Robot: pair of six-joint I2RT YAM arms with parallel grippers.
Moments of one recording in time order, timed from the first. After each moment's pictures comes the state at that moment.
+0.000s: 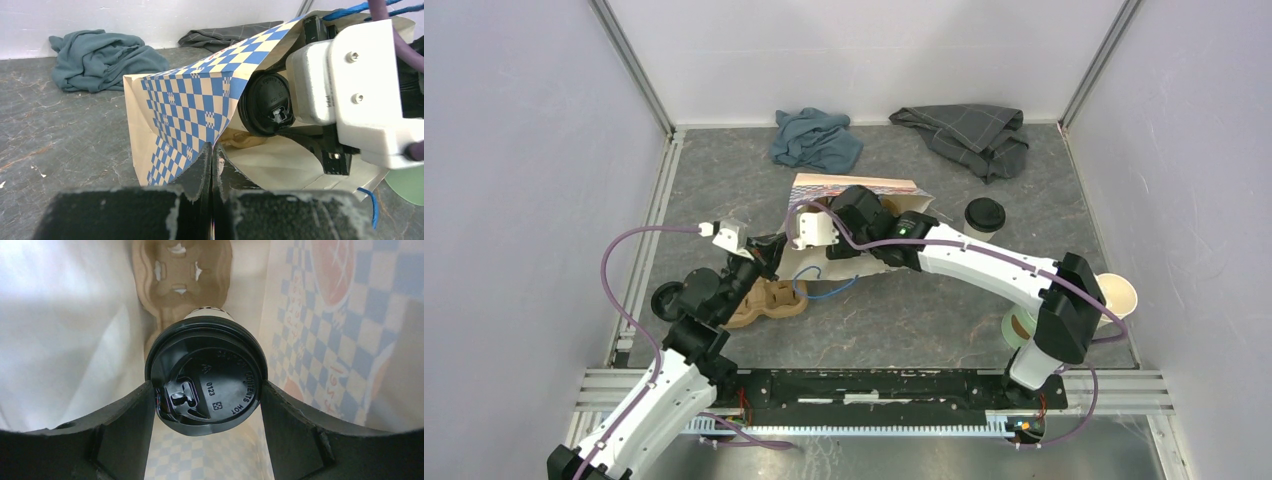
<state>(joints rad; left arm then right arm) -0.47 0.50 0.32 0.26 0.02 -0.22 0.99 1.65 1.40 -0.47 0.32 -0.85</state>
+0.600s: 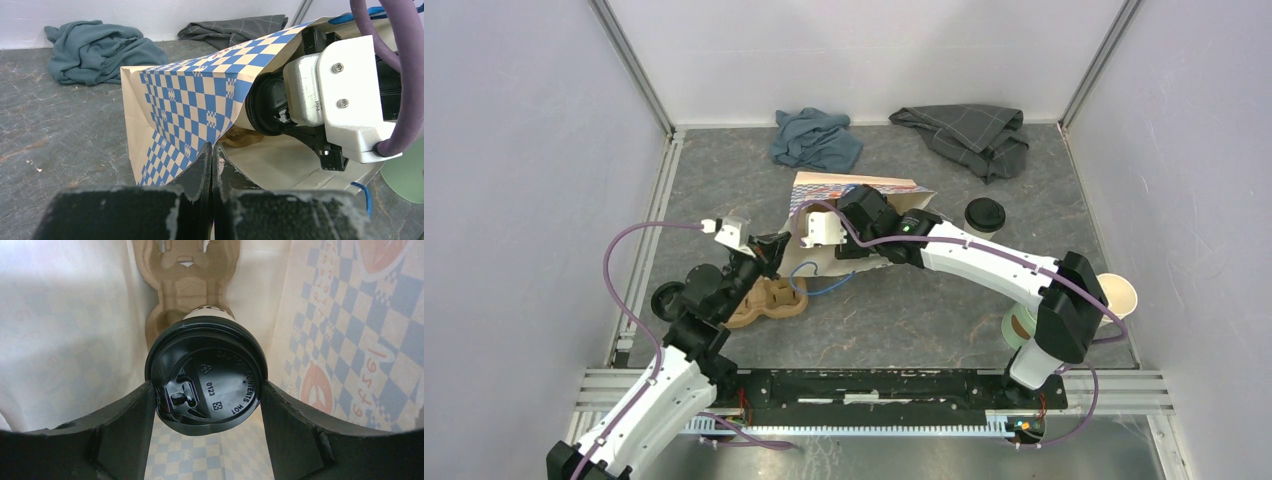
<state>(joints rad) -0.47 0.52 0.33 0.24 0.02 -0.24 0.95 1.64 1.36 -0.51 0.31 -0.85</state>
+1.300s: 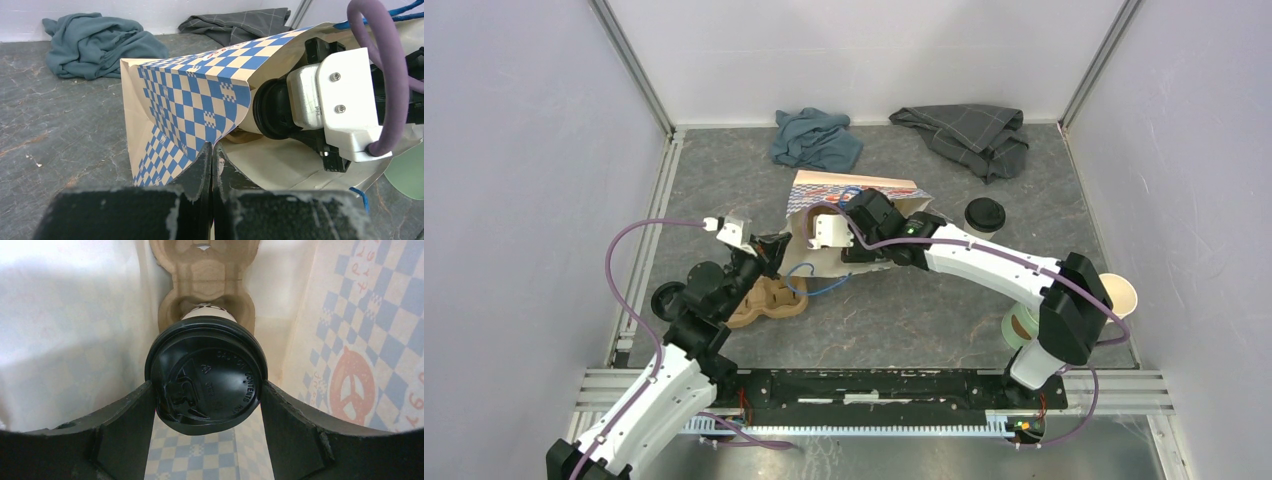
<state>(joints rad) -0.47 0.54 0.35 0.22 0.02 -0.24 0.93 1.62 1.31 -0.52 0.29 -0.81</state>
